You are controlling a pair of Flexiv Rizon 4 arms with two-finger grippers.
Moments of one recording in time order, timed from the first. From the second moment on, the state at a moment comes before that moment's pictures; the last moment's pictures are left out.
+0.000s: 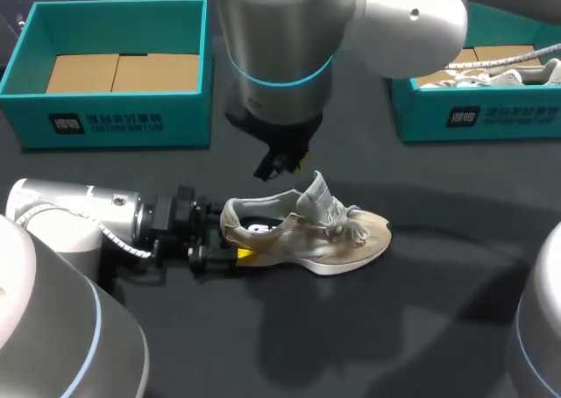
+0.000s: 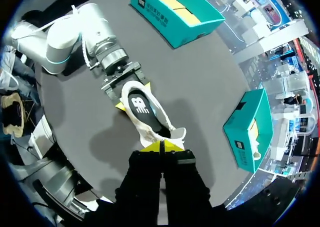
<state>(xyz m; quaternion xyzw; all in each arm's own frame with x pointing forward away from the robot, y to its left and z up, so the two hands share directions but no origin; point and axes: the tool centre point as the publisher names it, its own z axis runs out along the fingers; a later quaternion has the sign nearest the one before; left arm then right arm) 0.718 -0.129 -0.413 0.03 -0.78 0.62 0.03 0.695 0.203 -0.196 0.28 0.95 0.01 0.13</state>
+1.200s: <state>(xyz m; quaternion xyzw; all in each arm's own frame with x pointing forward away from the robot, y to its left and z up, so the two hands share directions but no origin) 0.718 -0.129 -0.413 0.03 -0.78 0.62 0.03 0.705 0.241 -0.281 0.11 0.99 0.02 0.09</state>
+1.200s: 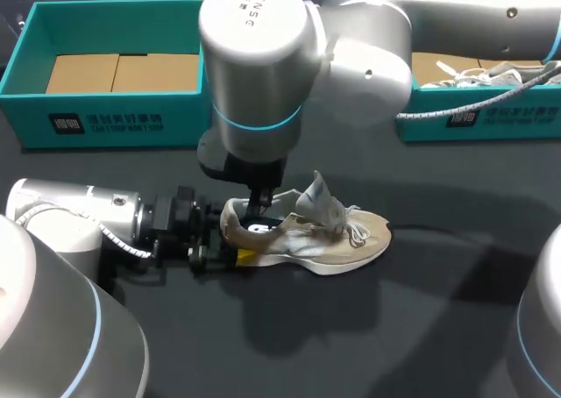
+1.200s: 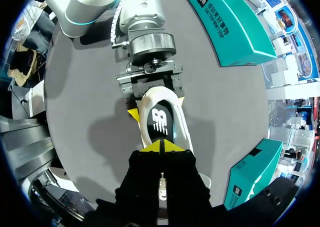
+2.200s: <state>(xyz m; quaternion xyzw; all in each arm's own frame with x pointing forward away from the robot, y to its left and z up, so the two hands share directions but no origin) 0.718 -0.129 -0.413 0.03 -0.78 0.62 0.03 0.728 0.247 -0.350 0.05 1.00 0.00 0.07</state>
